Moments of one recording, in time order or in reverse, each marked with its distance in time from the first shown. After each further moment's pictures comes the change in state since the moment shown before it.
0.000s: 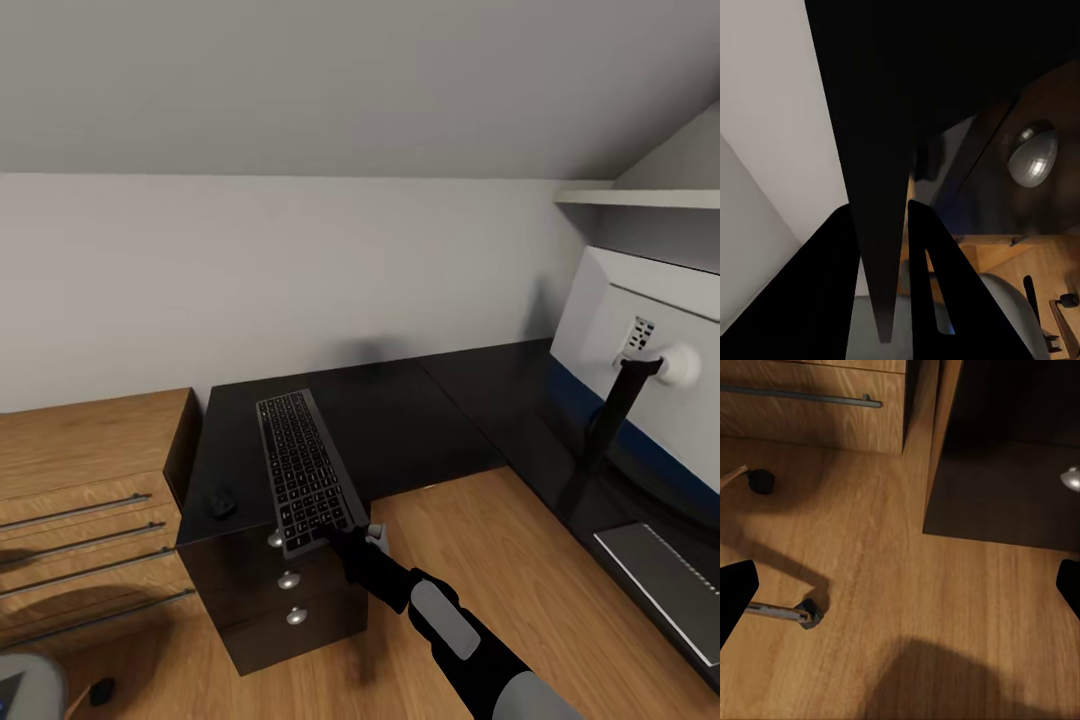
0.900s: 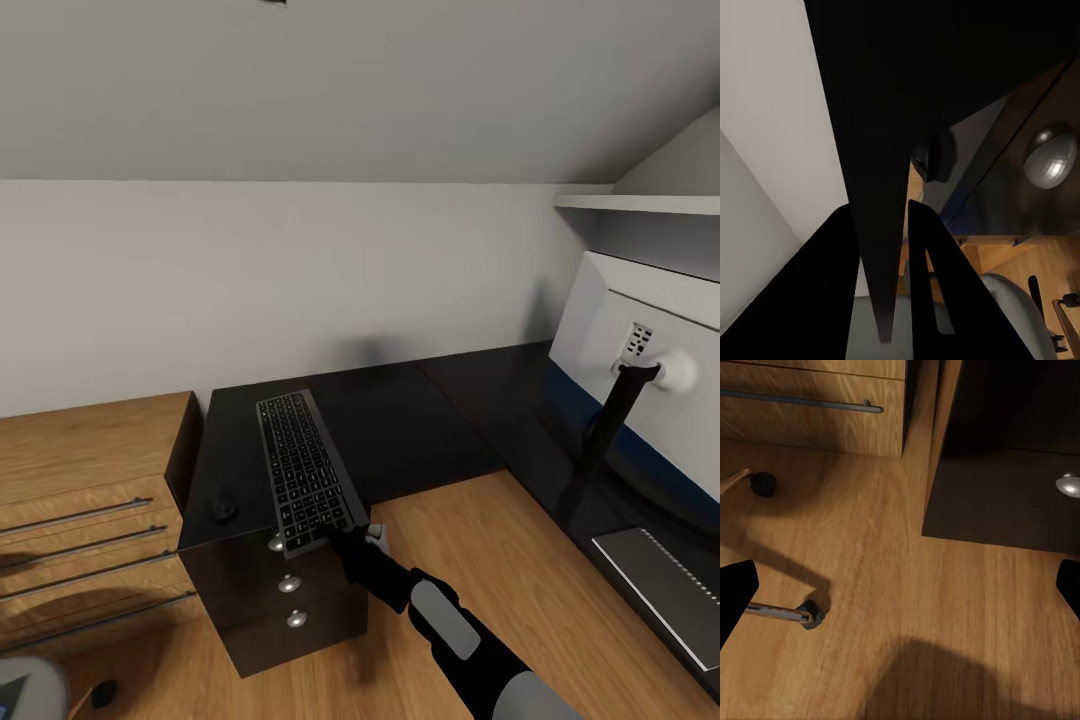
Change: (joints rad) left arm 0.000 0.000 0.000 0.001 0.002 0.000 0.000; right arm 0.000 0.000 0.000 0.000 0.000 0.001 -0.002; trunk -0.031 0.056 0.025
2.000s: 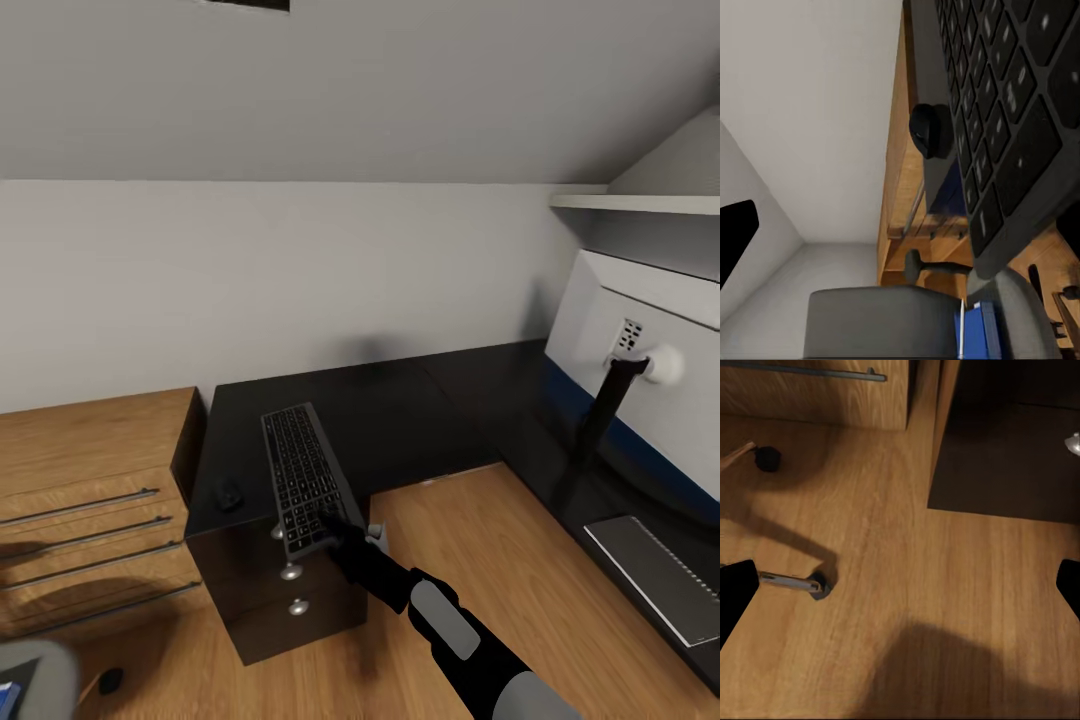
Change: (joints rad) left arm 0.000 0.001 -0.012 0.039 -0.002 0.000 -0.002; right arm 0.000 0.000 0.002 0.000 0.000 0.000 0.003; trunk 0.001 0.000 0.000
